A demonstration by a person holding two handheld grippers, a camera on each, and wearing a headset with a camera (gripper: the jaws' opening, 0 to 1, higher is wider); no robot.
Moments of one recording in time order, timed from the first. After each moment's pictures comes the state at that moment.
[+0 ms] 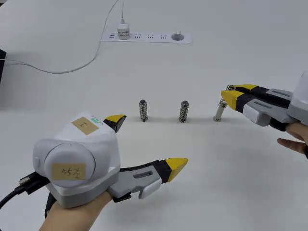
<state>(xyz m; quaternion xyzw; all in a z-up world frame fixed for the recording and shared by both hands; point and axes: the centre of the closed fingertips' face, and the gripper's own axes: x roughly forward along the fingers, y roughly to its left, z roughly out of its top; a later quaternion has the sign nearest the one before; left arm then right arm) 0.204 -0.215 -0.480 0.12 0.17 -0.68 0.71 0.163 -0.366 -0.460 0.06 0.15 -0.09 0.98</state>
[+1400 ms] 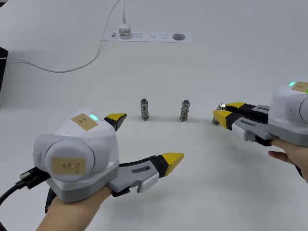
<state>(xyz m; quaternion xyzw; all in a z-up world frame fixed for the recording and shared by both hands) 0.210 -0.212 -0.479 0.13 0.16 -0.67 0.71 0.164 -0.351 -0.503 0.03 0.22 -0.08 0.97</state>
